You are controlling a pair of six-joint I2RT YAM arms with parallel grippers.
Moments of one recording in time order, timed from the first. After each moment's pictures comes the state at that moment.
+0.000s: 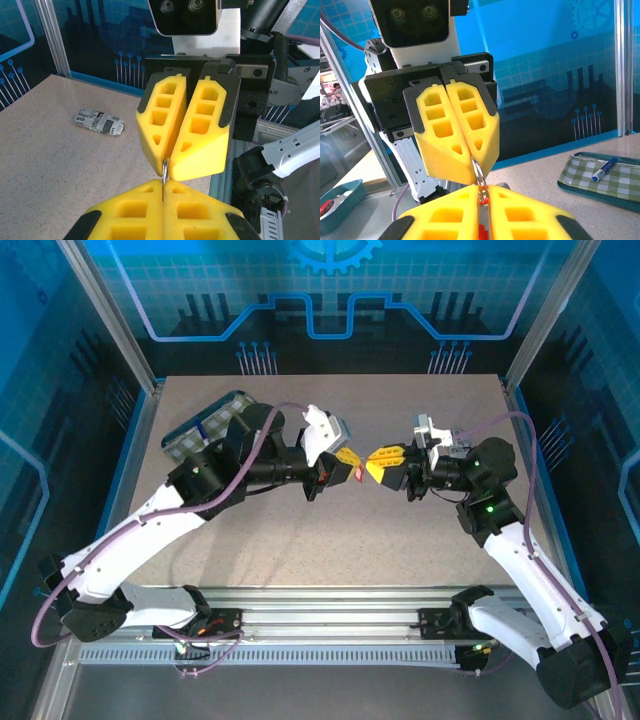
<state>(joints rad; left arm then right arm) -0.84 1.26 1.49 -0.54 0.37 0.02 0.33 0.93 0.83 0.34 -1.09 0.45</state>
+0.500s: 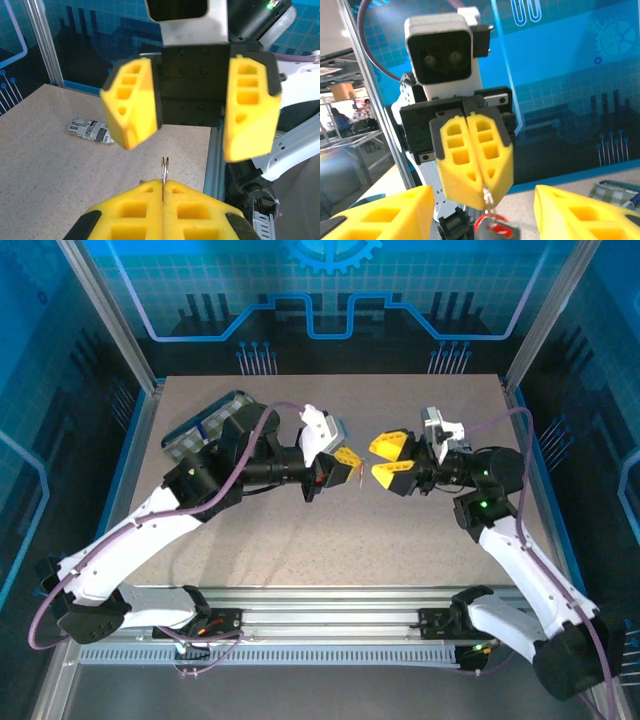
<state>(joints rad) -0.84 1.25 1.49 -0.52 0.41 0.01 0.31 1.01 0.80 0.80 -1.15 0.80</state>
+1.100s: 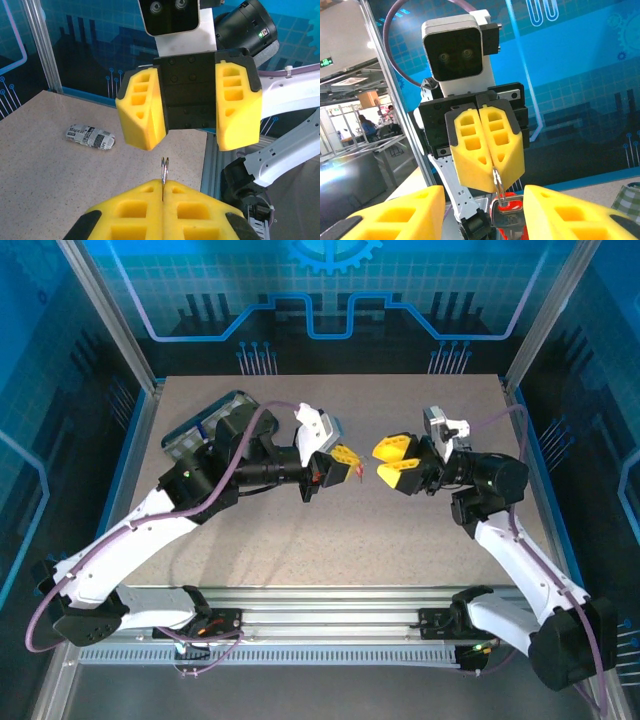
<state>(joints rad) -0.84 1.23 1.48 -0.50 0.41 -0.01 0.29 1.03 0.77 1.02 -1.20 1.00</state>
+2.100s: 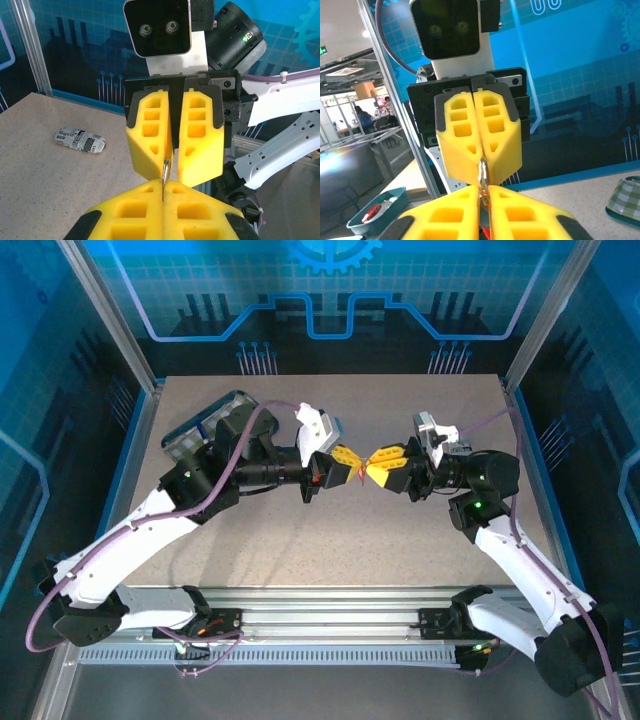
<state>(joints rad) -0.84 1.23 1.47 -0.47 0.45 -0.04 0.35 1.00 0.78 0.82 -1.17 0.82</state>
